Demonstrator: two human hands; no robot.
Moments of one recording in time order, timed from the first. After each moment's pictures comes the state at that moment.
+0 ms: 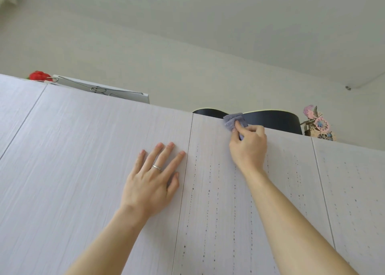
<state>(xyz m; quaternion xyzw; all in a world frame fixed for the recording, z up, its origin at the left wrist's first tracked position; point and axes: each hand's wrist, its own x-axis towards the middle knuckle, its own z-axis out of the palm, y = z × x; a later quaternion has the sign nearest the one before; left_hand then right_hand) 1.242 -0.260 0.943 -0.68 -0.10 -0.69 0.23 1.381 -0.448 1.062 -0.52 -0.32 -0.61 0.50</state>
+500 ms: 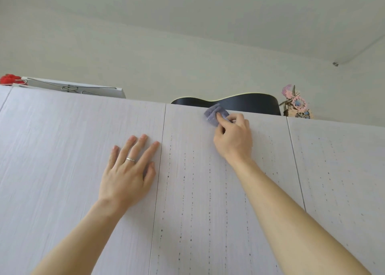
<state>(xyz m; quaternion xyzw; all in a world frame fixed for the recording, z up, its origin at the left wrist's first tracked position) 1.237 -0.277 0.942 -0.73 -0.15 -0.64 0.17 1.403 -0.481 1.046 -0.56 -0.33 -0.63 0.43</state>
